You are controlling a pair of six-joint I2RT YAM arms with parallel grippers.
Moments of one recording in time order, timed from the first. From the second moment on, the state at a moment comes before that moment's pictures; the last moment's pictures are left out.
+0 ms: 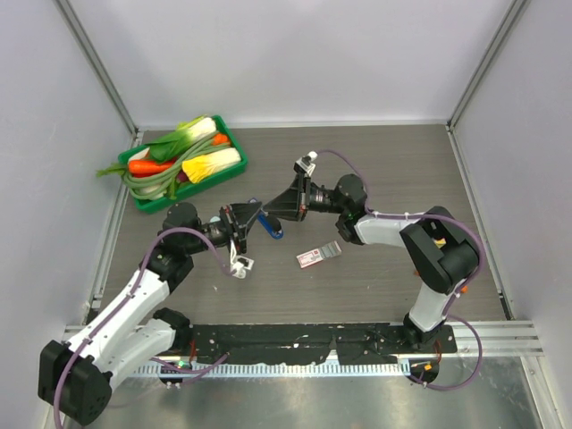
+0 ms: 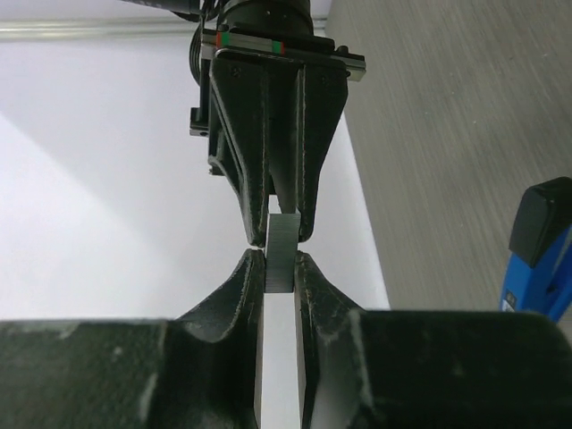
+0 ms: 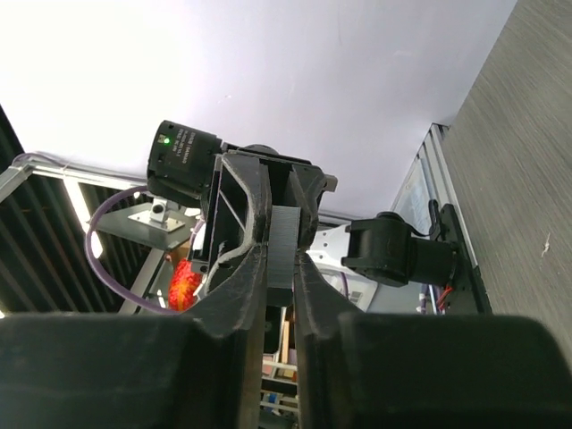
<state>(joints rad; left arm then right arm) -0.44 0.85 0.56 0.11 0.75 1.68 0.61 1.75 0.86 1.15 -0.89 1.60</state>
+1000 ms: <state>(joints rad) -0.45 1.43 1.38 -1.22 0.82 0.75 0.72 1.19 0.91 0.07 -0.52 0.22</state>
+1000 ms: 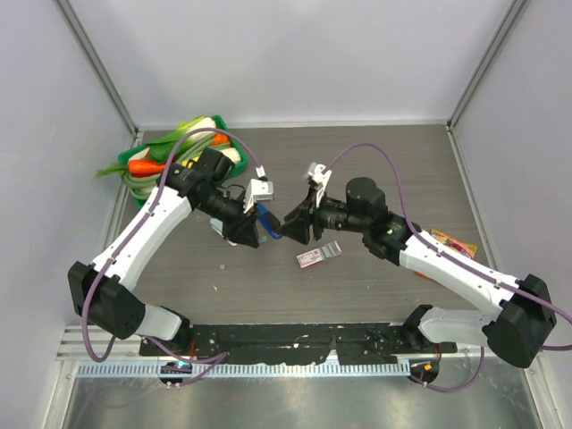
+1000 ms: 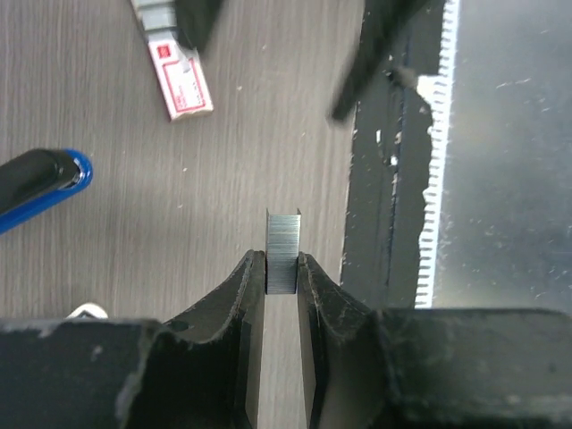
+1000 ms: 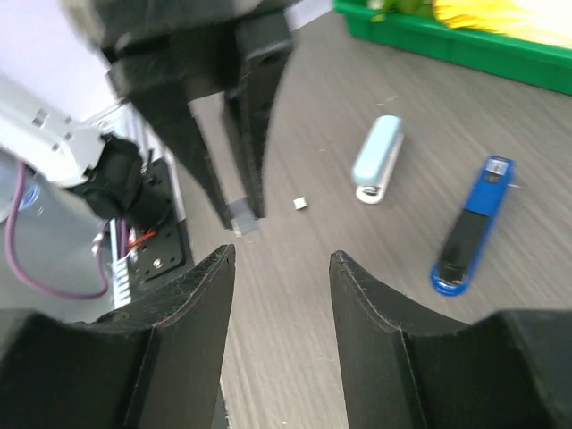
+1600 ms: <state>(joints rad) -0.46 1.37 1.40 -1.24 1.00 0.74 0.84 1.18 0.90 0.13 -0.55 0.16</state>
